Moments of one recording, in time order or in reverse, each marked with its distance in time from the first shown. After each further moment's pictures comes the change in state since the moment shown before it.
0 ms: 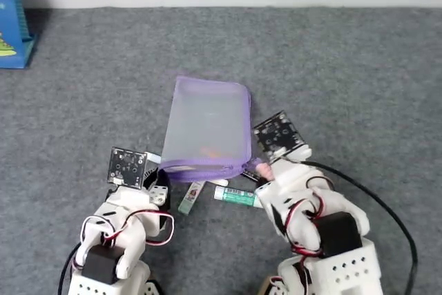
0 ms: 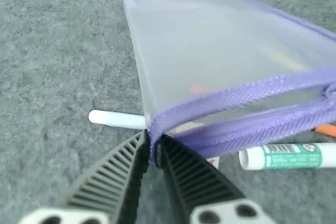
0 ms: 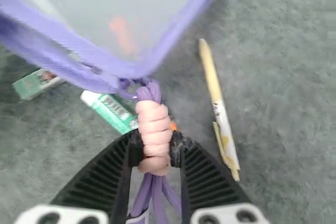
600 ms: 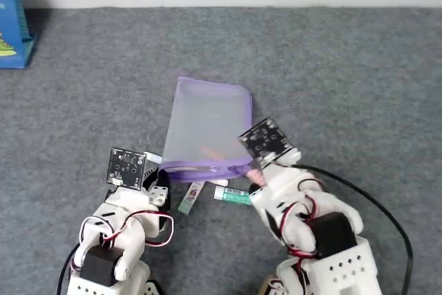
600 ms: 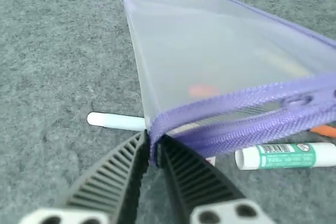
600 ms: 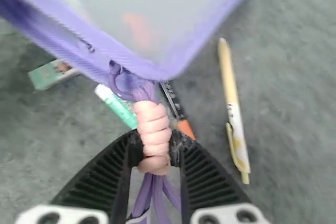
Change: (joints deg) left arm 0.2 0.0 -1.8 2.1 -0.1; right arm -0.6 0.0 1.3 -0.5 -0.3
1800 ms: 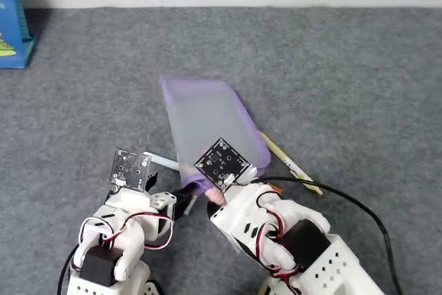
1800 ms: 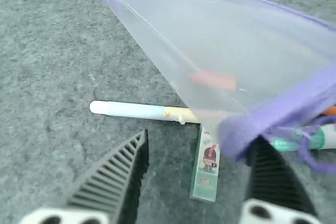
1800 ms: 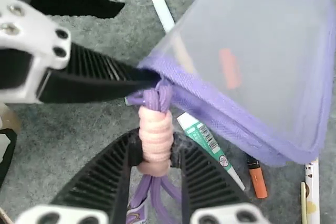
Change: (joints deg) left arm -0.1 0.1 0.0 3.2 -2.5; right arm -24.3 0.8 4.1 -7.8 -9.8
